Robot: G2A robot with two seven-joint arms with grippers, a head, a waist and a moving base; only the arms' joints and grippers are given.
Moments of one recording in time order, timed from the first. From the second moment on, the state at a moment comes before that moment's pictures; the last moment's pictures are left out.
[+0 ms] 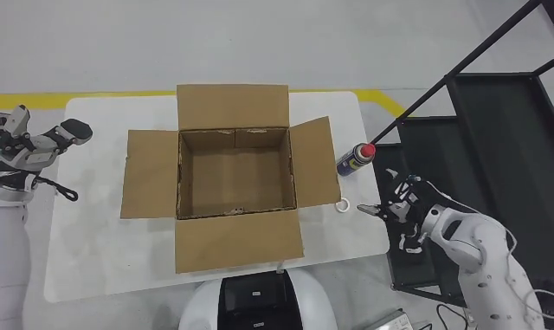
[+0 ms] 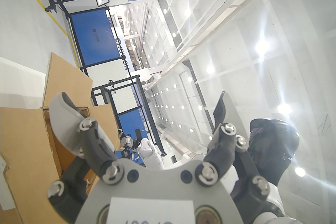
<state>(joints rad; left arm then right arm) 1.20 -0.99 -1.75 -1.26 -0.84 -0.37 -1.13 -1.84 -1.07 1.87 -1.88 -1.15 -0.79 0.30</state>
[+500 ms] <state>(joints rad) 1.20 -0.99 -1.75 -1.26 -0.84 -0.37 -1.13 -1.59 -1.06 1.66 -2.07 -1.06 -0.76 0.50</state>
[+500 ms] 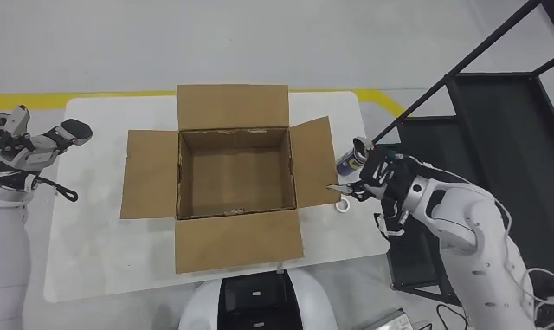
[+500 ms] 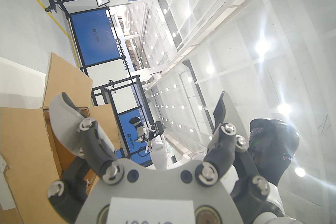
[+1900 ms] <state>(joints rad) 1.20 -0.99 -1.75 -1.26 -0.84 -0.37 -1.13 -1.11 -1.14 1.00 -1.83 -1.23 -0.52 0.78</state>
